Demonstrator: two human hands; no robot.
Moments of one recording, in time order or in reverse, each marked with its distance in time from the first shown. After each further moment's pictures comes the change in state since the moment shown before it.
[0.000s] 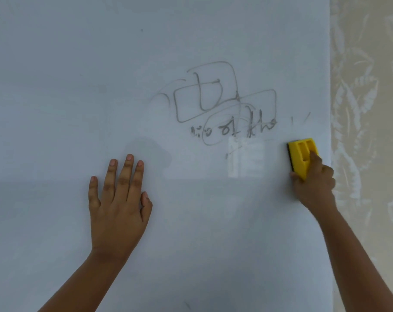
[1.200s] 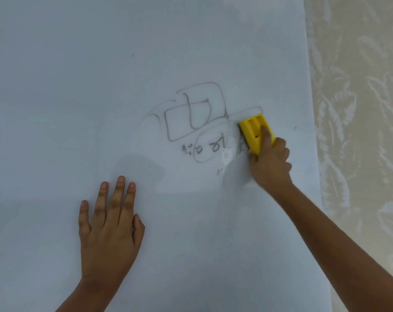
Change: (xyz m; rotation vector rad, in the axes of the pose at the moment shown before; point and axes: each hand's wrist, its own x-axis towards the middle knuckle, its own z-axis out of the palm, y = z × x) left_hand -0.001 0.000 -0.001 -0.043 0.007 0.007; right_hand 0.016 -0.094 0.009 -0.040 0.087 -0.227
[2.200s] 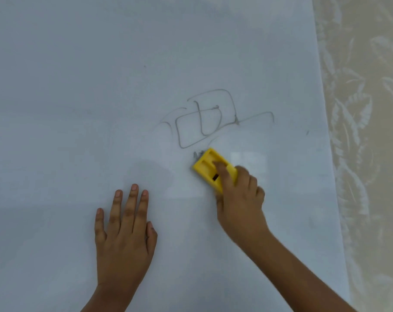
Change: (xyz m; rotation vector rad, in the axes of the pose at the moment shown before) left_hand -0.002 -0.001 0.003 0.026 0.021 -0.012; right_hand -0.092 -0.056 0.015 -0.065 0.055 -0.365
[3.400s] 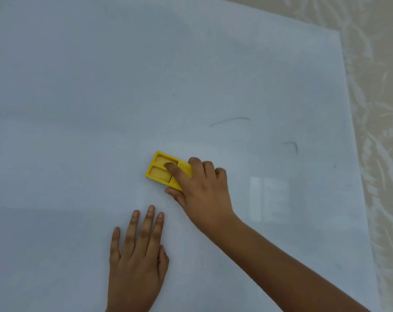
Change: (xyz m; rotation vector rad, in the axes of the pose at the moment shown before) left_hand -0.002 0.003 0.007 0.038 0.058 -0.053; right_hand 0.067 -0.074 0.000 0.013 0.127 -0.461
